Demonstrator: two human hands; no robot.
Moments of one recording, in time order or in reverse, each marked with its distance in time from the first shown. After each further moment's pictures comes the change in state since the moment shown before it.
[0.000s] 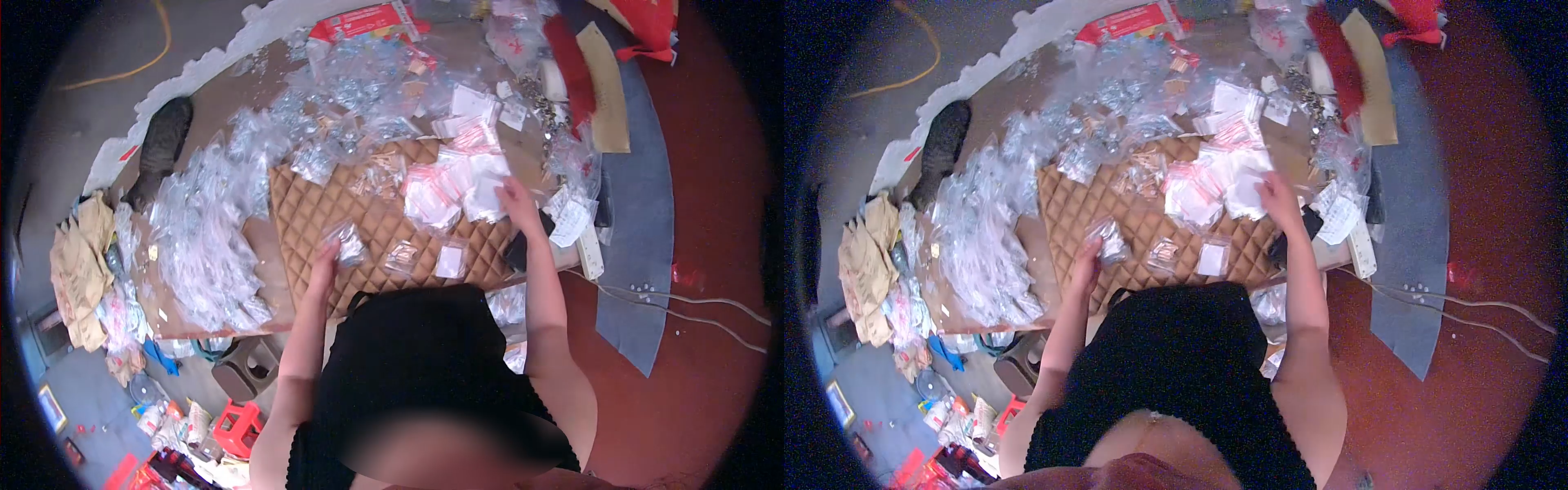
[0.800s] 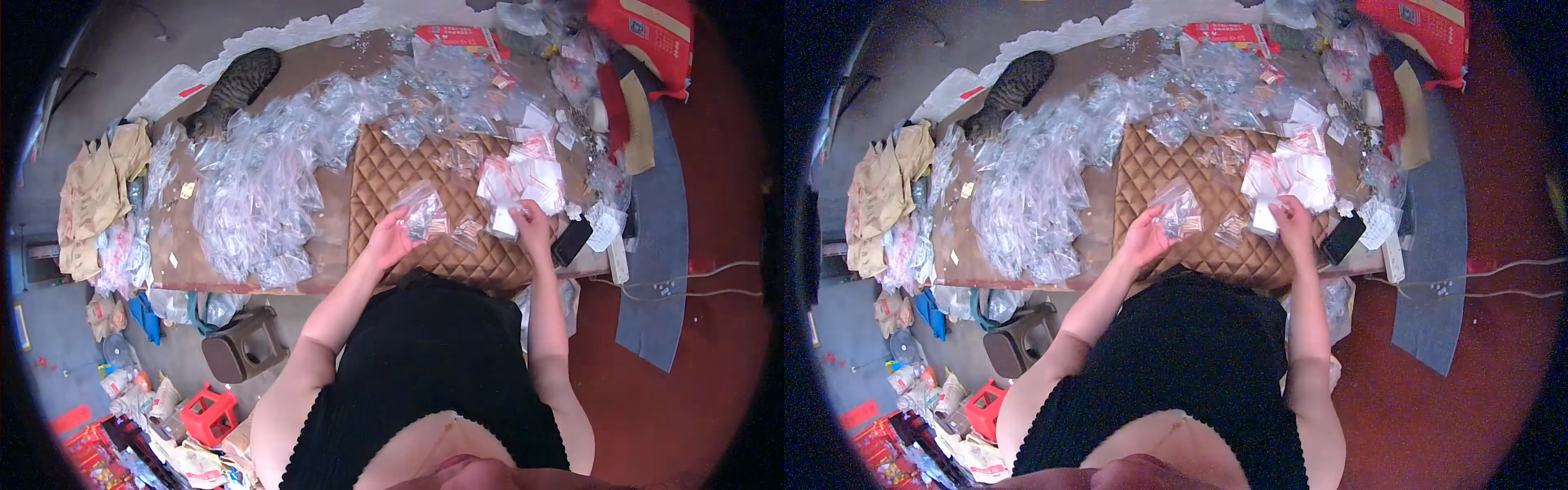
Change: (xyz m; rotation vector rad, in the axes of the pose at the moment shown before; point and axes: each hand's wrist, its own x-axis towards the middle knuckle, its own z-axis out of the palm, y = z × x) left_hand -0.074 0.033 -0.013 -0.702 -0.693 -0.134; right_hand -0.117 -0.090 0.111 0.183 0.073 -0.148
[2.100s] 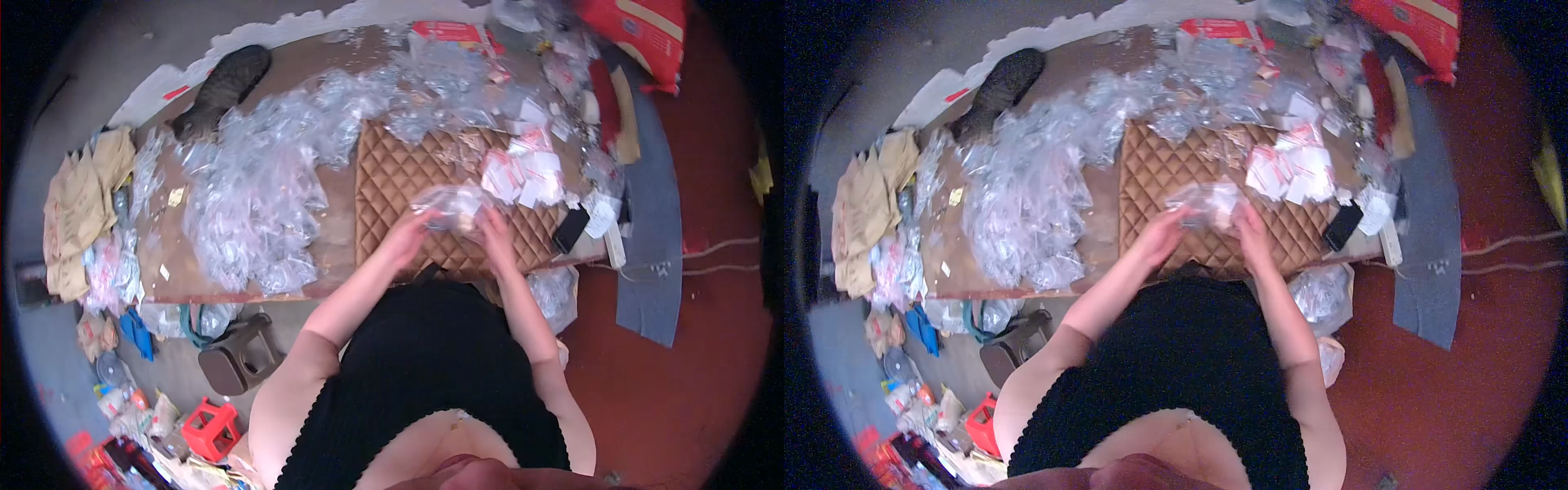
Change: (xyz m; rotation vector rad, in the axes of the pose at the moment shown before) left_hand 0.002 -0.007 -0.011 0.302 0.120 0.084; right_hand -0.066 -0.060 0.103 0.391 -0.109 0.253
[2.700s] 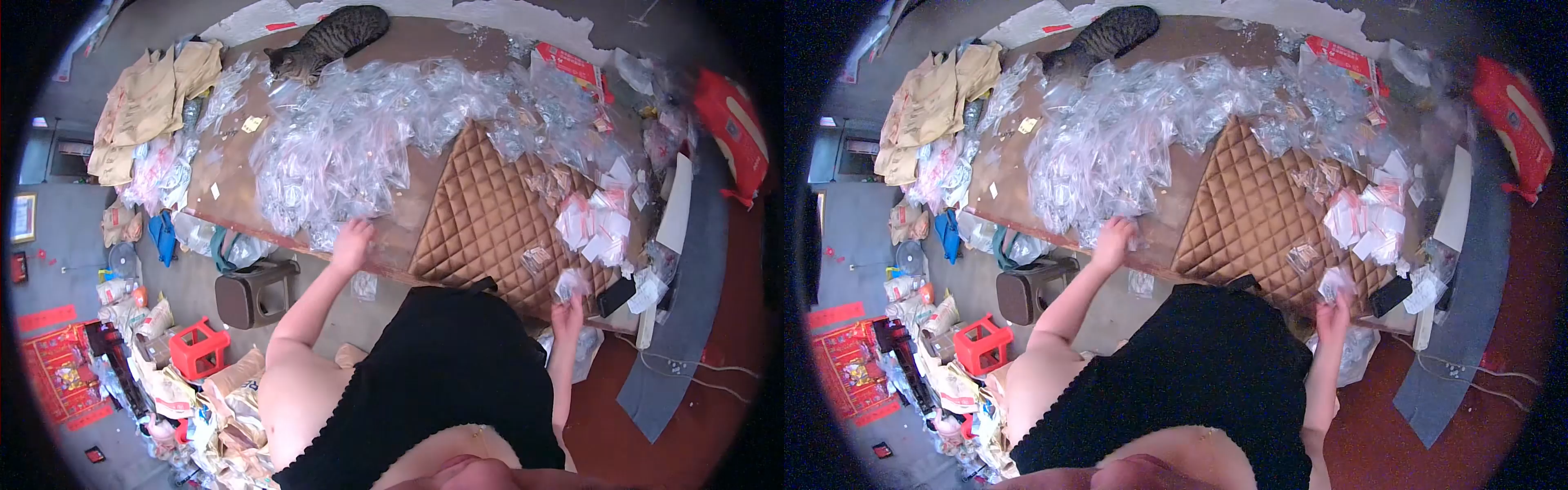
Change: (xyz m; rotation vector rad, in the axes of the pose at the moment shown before) left_hand -0.191 0.091 -0.125 2.194 0.601 0.361; right_hand -0.023 0.063 -0.113 0.769 0.090 0.189
